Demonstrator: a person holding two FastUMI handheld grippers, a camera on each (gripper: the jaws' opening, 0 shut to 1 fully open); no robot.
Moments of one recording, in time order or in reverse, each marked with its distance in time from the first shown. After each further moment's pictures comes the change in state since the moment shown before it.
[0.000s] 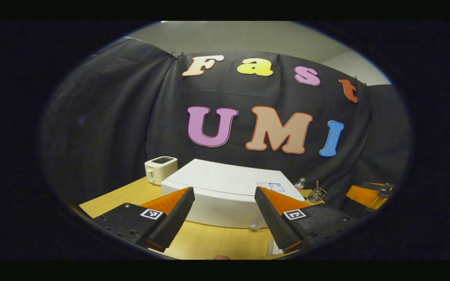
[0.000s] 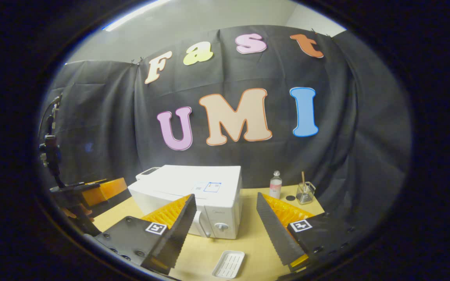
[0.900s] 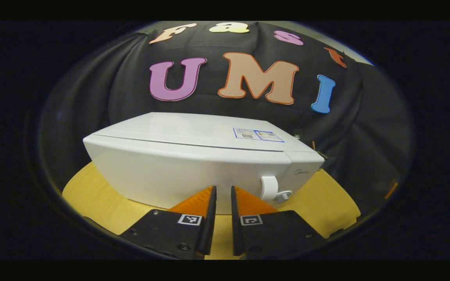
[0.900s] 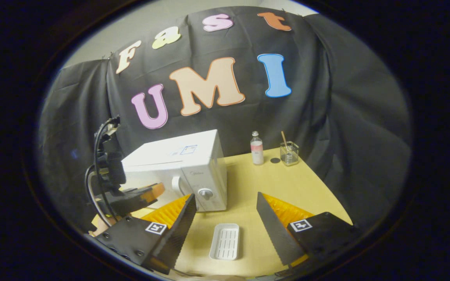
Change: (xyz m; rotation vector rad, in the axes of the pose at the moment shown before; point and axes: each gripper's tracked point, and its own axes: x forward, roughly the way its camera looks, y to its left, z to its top) left arm 0.095 -0.058 -0.180 0.068 0.328 -0.156; right arm -0.028 -0.041 -0.108 0.137 0.194 -0.149
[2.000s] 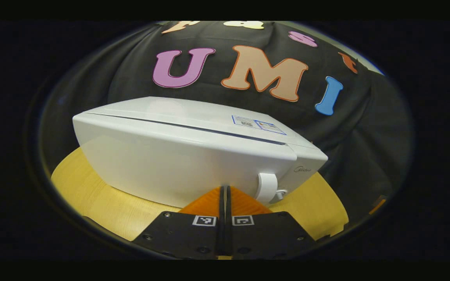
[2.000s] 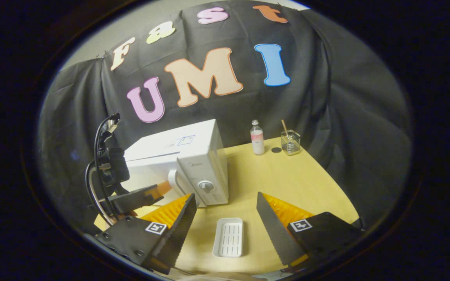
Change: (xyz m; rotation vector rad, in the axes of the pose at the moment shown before) left arm 0.029 -0.019 -0.029 -0.121 0.075 -0.020; right arm 0.014 0.002 -0.027 0.031 0.066 -0.018
